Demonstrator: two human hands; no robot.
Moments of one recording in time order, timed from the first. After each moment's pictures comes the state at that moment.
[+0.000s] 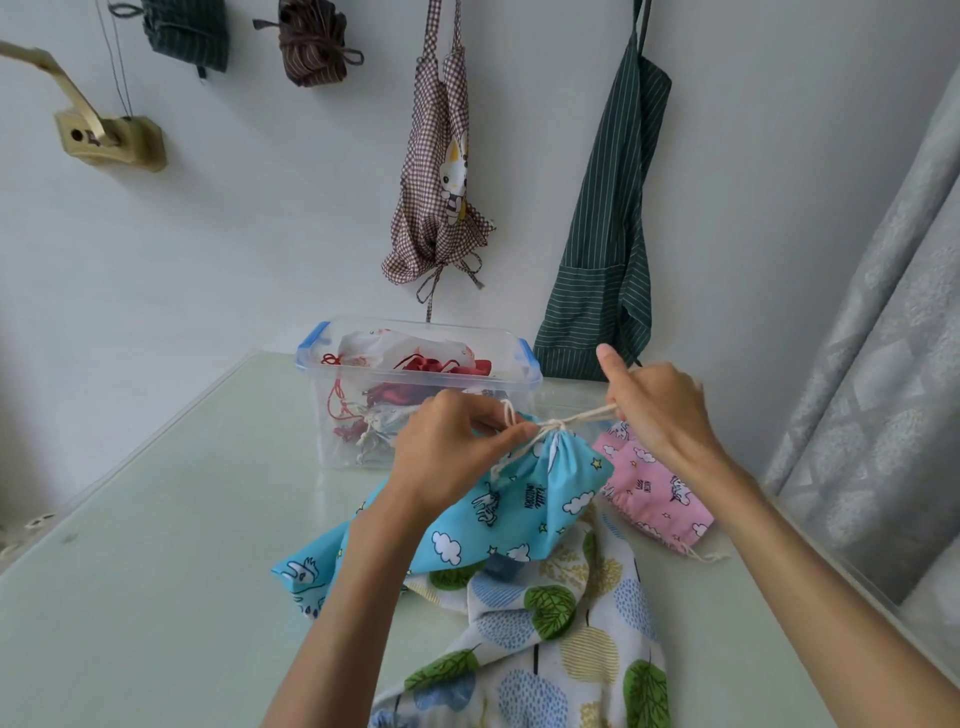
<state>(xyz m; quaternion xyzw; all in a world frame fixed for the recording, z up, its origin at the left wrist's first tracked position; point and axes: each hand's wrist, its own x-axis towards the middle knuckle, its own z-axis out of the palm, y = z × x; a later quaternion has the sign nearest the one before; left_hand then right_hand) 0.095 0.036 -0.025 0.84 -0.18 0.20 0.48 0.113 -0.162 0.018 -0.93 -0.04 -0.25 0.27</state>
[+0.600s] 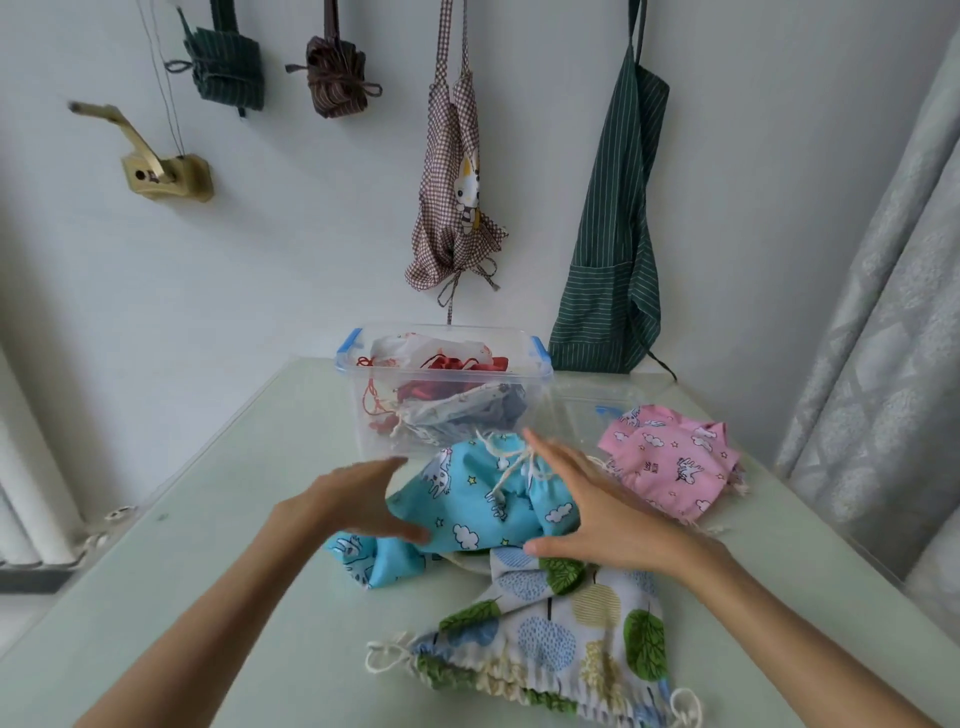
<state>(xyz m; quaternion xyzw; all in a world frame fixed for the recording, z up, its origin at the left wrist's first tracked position) 0.068 0.125 -0.046 0.99 -0.04 -0.13 0.10 0.050 -0.144 -0.042 -0.95 -0.23 0.06 0.21</state>
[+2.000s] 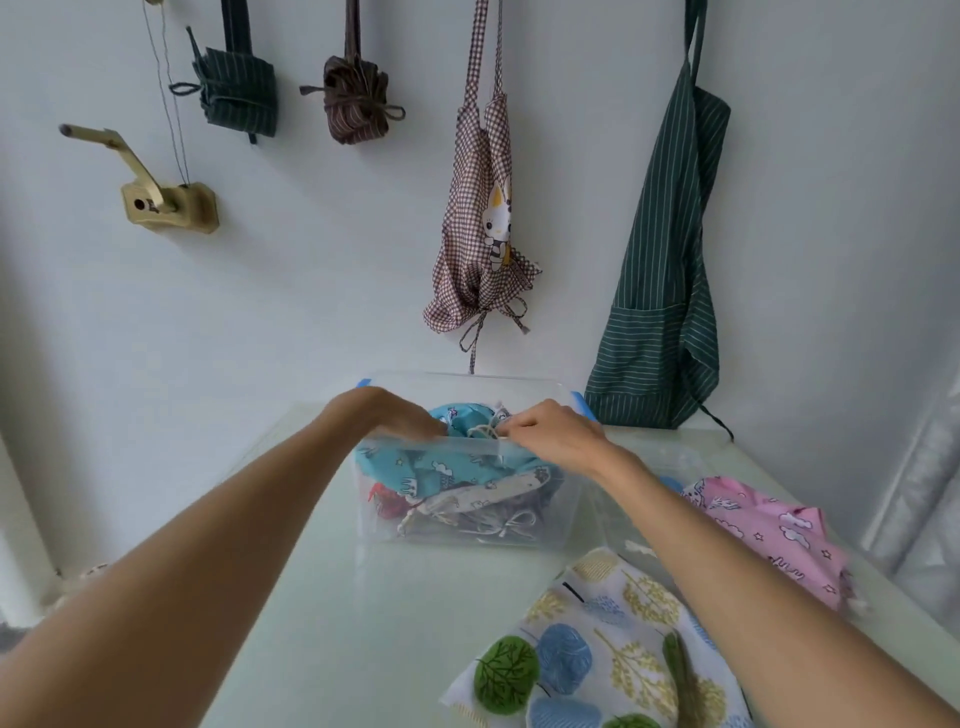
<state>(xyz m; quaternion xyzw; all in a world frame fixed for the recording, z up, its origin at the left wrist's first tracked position) 0.233 0.134 0.024 0.95 -0.02 -0.26 0.15 0.237 -0.063 0.002 -0.97 -0.12 0.01 0.22</state>
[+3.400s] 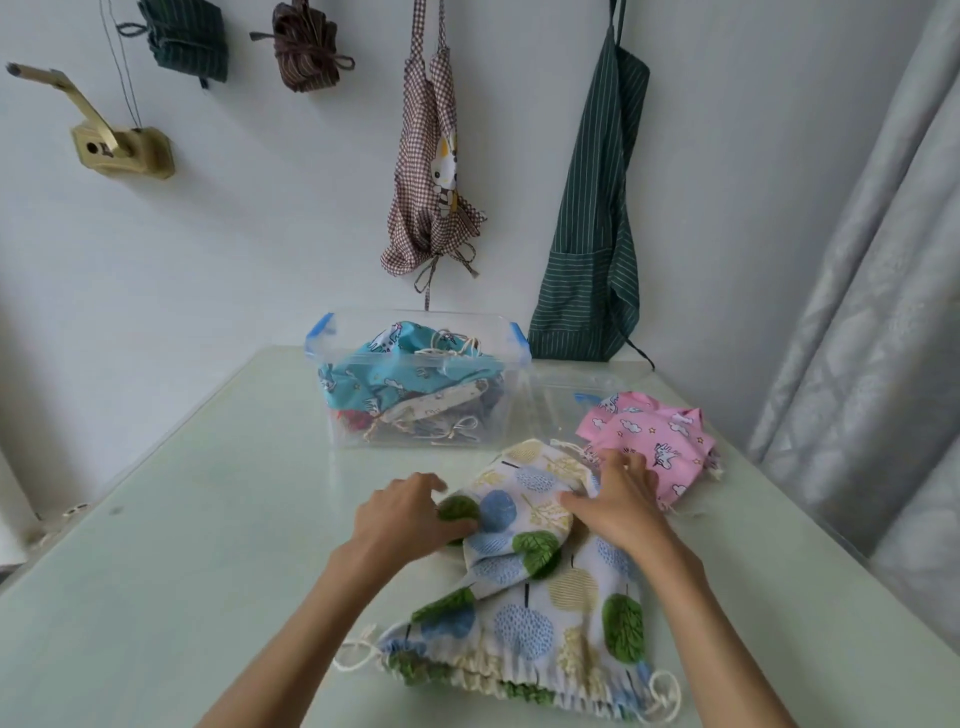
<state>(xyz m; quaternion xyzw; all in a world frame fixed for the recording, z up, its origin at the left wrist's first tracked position) 0.063 0.054 -0.082 0.98 0.00 -0.04 0.20 0.065 -0.164 -0.068 -0.96 0.08 -0.02 0.26</state>
